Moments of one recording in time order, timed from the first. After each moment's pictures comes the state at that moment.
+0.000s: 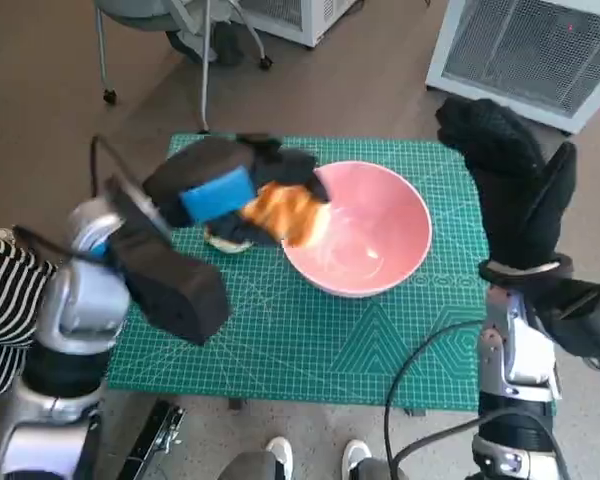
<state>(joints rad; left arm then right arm) -0.80 0.49 -0.21 -0.01 0.35 -0.08 -0.55 -0.53 -0.15 -0.17 0.20 0.32 -0.38 0.37</state>
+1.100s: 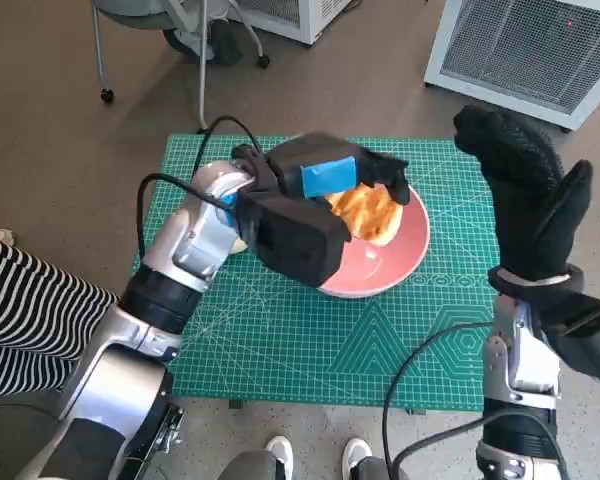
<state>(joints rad) -1.04 0.28 -0.38 0.61 0.43 -0.24 -0.54 -0.49 -0.16 -0.18 0.20 0.28 -0.45 0.34</state>
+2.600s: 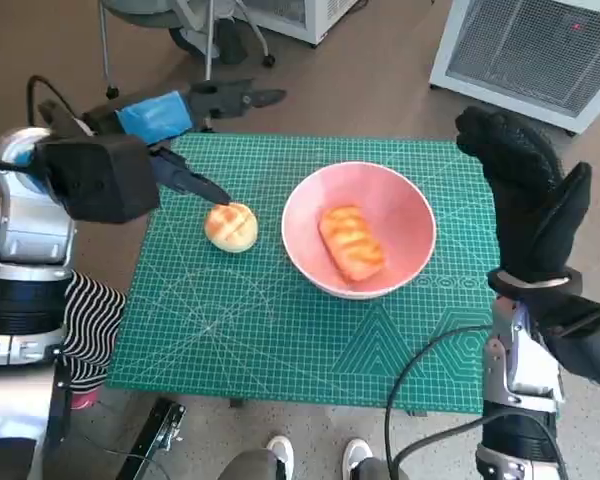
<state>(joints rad) -0.96 0.66 -0.14 0.41 0.24 -0.12 -0.75 -0.48 -0.15 -0.17 0.19 0.28 -0.45 0.33</state>
